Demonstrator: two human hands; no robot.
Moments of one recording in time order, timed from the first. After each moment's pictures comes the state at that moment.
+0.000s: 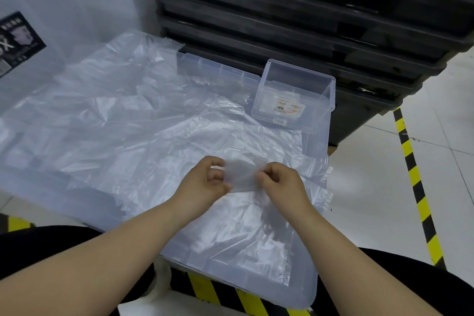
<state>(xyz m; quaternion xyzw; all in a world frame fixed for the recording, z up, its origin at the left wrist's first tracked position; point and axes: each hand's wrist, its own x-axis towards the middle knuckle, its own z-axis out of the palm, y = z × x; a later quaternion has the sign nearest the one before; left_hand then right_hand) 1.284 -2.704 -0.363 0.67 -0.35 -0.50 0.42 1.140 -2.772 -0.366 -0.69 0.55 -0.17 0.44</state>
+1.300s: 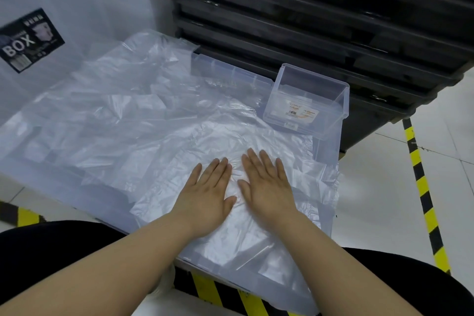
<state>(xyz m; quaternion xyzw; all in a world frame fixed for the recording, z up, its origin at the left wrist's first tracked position) 1.292 -2.692 -0.387 0.72 -0.68 -0.16 -0.04 1.170 -2.768 -0.389 -0.90 0.41 0.07 0.12</state>
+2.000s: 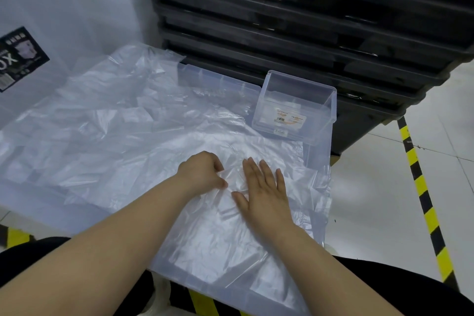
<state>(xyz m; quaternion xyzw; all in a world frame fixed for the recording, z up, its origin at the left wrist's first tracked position) 1.307 -2.759 -0.357 0.79 -0.49 -0.35 0.10 1.162 -2.769 -0.388 -0.87 0.45 0.03 0.17</state>
